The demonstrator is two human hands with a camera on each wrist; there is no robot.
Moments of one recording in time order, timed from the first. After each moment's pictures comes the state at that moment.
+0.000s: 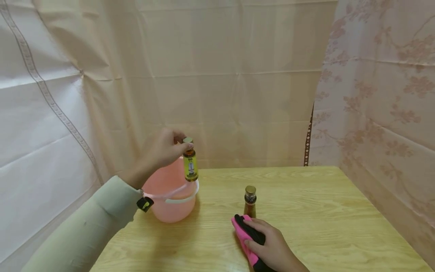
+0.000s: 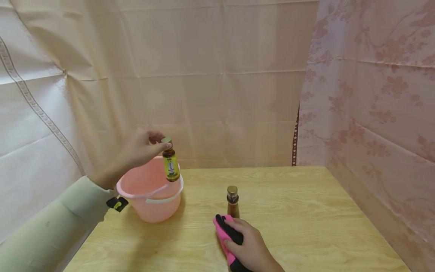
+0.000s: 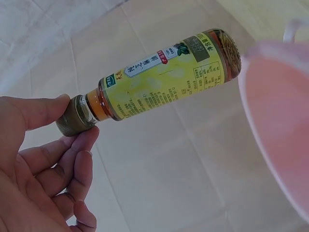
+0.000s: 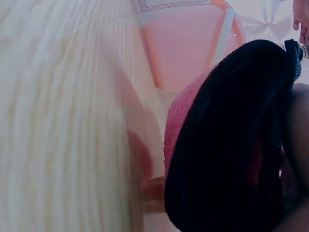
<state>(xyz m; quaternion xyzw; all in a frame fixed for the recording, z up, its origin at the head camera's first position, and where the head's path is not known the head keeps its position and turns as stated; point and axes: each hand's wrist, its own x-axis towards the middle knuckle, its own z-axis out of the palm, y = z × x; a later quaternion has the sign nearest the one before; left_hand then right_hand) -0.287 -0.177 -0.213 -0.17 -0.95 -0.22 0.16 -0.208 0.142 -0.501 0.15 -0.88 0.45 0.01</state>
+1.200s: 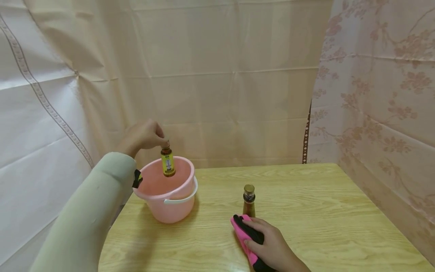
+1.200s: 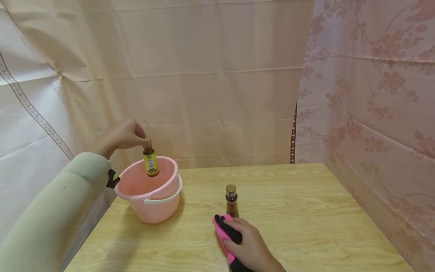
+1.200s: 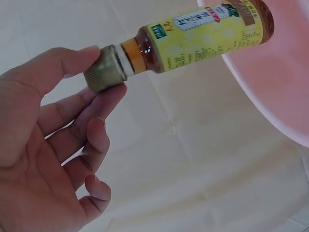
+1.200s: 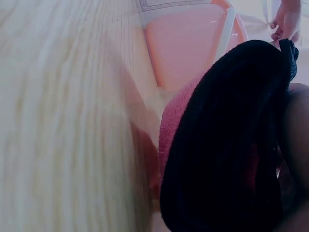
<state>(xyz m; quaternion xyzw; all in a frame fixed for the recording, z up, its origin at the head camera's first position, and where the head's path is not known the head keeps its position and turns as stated) -0.353 -0.235 -0.193 -0.09 -0.99 -0.11 0.03 -0.209 0.144 -0.504 0.17 -0.88 0.44 0.02</state>
